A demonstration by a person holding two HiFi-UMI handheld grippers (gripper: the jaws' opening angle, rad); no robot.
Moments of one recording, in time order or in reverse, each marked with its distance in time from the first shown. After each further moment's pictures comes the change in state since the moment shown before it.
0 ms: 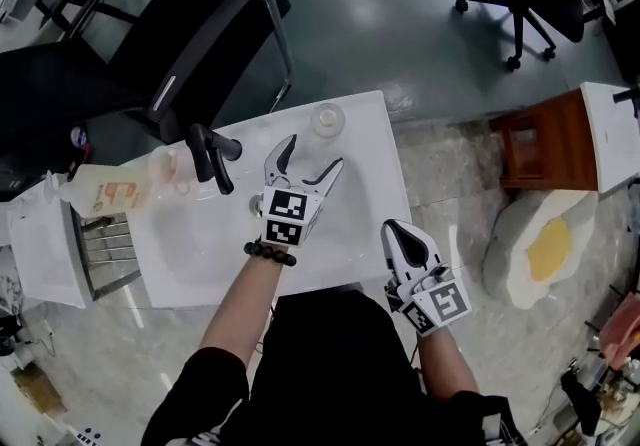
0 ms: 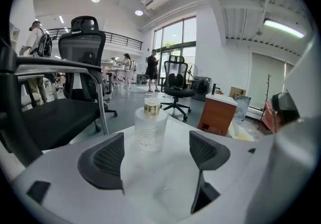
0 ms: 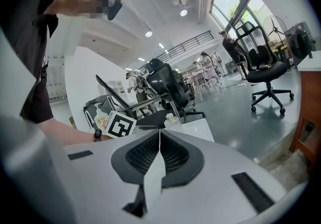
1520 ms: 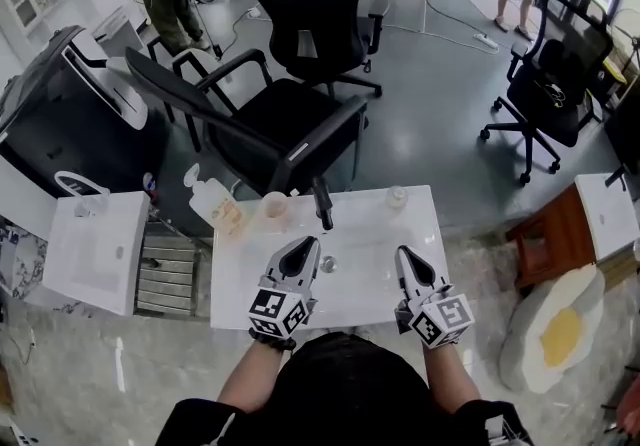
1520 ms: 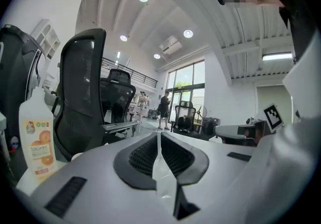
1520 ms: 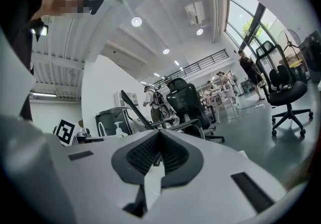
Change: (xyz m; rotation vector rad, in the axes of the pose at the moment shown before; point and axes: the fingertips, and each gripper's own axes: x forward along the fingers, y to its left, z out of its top) left arm -0.307 0.049 0.102 -0.139 -0.443 0.110; right arm 0.020 0.158 0.112 -0.110 -0.215 0.131
